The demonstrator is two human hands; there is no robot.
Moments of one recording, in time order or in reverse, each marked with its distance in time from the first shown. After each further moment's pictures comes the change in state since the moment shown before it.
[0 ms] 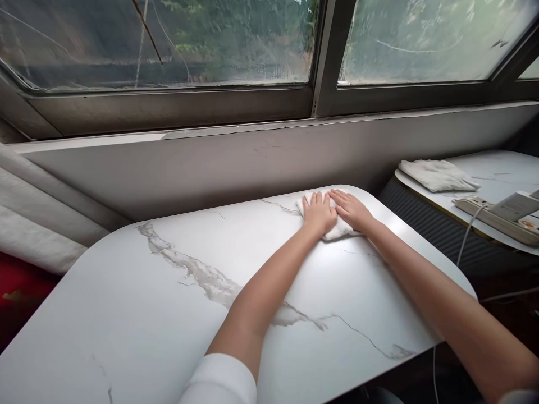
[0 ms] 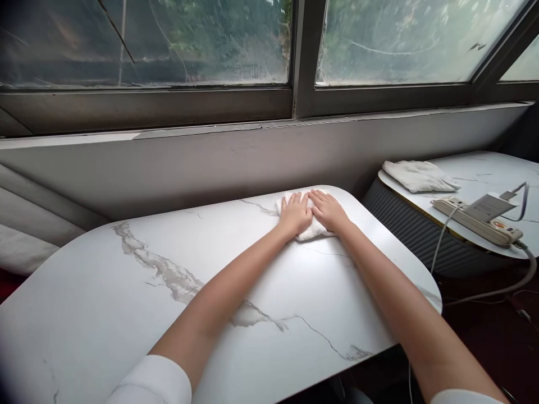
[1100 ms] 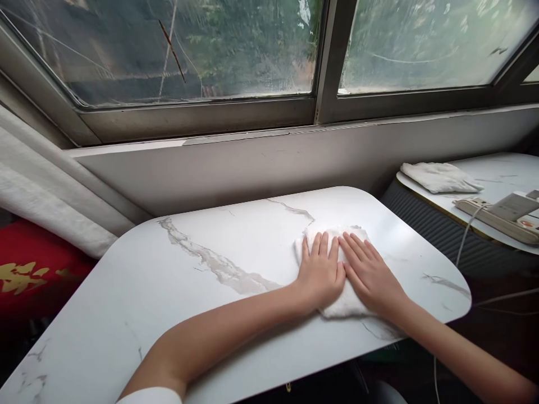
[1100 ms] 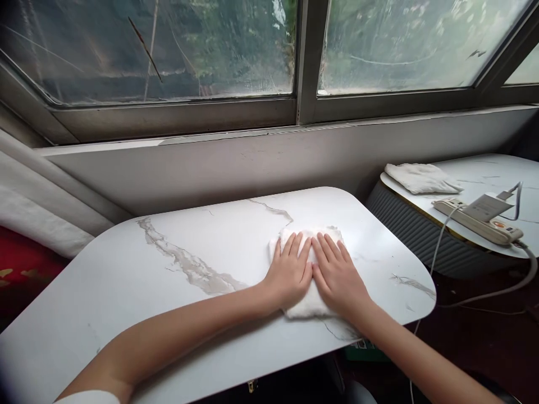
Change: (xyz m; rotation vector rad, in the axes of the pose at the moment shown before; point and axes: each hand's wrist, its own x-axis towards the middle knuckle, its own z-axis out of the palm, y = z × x) left_hand -0.162 0.019 -0.020 -0.070 -0.080 0.131; right_hand -0.158 -0.094 -0.029 0.019 0.107 -0.051
